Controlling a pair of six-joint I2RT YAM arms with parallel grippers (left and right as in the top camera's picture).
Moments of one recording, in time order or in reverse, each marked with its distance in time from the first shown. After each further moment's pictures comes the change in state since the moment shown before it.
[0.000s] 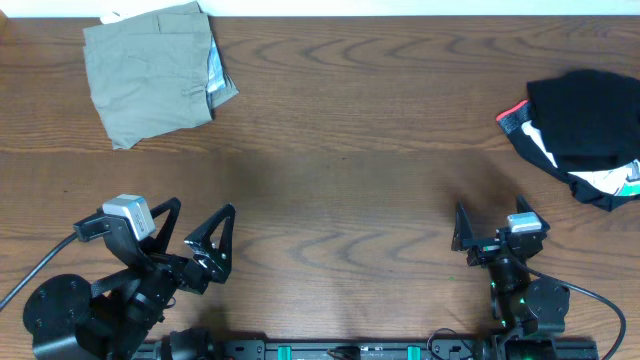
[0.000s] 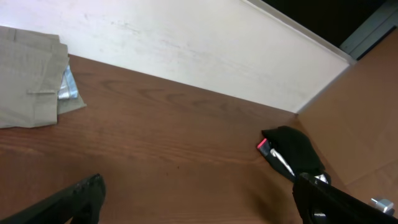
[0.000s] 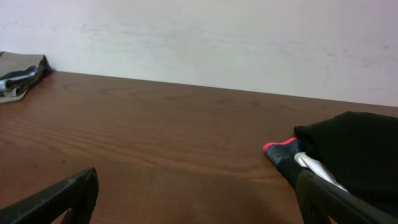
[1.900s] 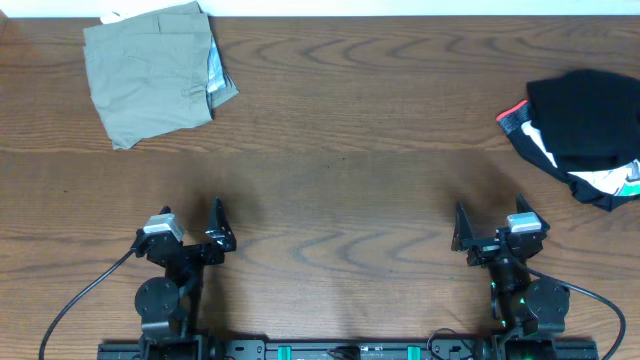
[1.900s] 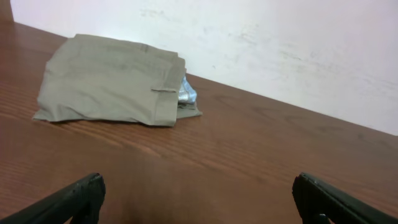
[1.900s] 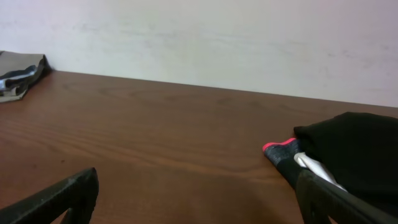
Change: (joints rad) left arm -0.188 -0.446 -0.949 0.687 -0.607 0.037; right arm 0.000 0.000 0.000 0.000 0.000 -0.003
